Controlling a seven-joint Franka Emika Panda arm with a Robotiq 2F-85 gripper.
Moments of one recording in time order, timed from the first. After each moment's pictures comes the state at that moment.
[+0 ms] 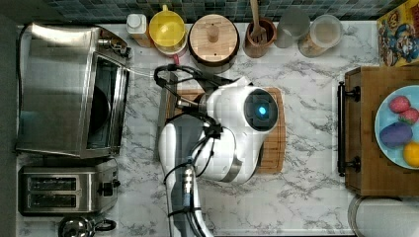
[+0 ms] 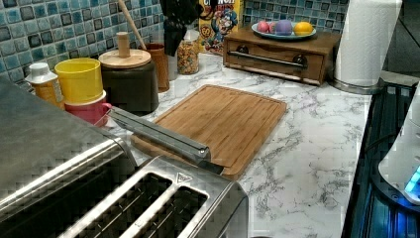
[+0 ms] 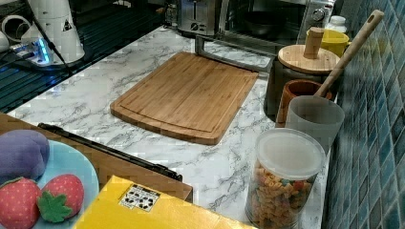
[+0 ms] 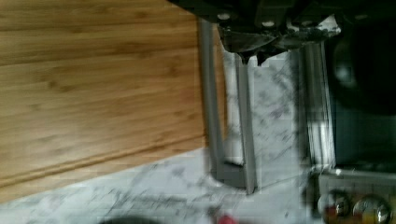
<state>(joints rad) 0.00 -0.01 0.00 -2.18 0.56 0.61 -0.89</state>
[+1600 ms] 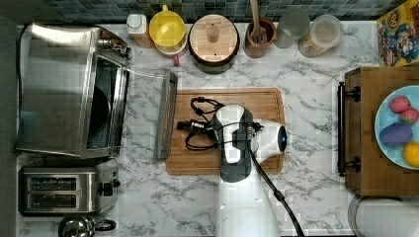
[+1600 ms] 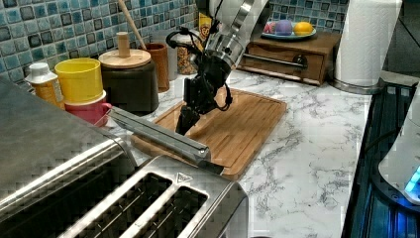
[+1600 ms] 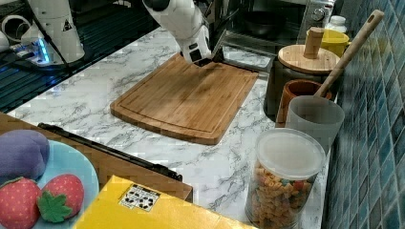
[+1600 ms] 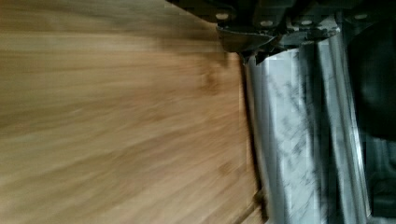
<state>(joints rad) -0.05 0.37 -0.02 -2.31 1.29 0.62 -1.64</state>
